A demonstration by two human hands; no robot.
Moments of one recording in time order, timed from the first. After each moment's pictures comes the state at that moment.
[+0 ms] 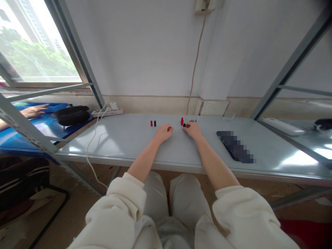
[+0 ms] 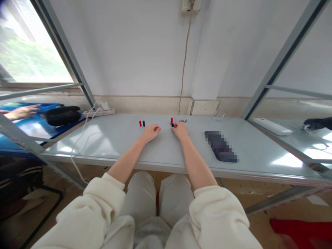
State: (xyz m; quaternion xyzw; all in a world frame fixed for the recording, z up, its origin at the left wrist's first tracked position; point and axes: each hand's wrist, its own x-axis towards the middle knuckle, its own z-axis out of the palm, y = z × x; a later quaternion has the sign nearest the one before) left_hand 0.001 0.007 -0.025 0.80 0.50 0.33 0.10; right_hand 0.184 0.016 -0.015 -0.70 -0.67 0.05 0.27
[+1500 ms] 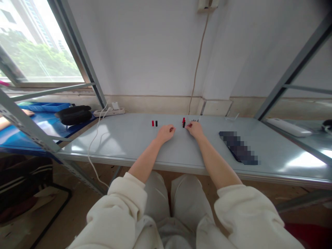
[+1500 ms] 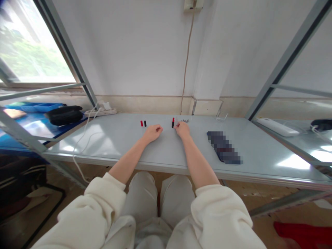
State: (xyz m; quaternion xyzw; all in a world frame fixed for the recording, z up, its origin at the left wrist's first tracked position) left_hand 0.003 0.000 -0.019 0.81 0.50 0.31 0.08; right_hand 0.189 0.034 -0.025 -0.70 -0.66 0.04 0.28
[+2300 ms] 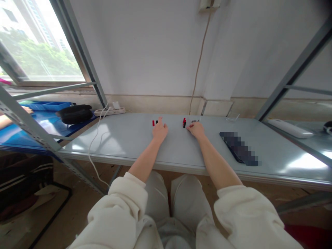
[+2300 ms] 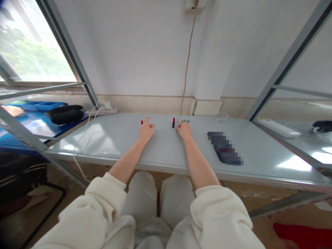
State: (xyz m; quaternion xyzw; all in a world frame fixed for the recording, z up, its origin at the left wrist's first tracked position) left_hand -0.006 -0.002 -0.013 0.63 0.67 0.38 0.09; right_hand 0.193 0.031 -0.020 -0.73 -0.64 0.06 0.24
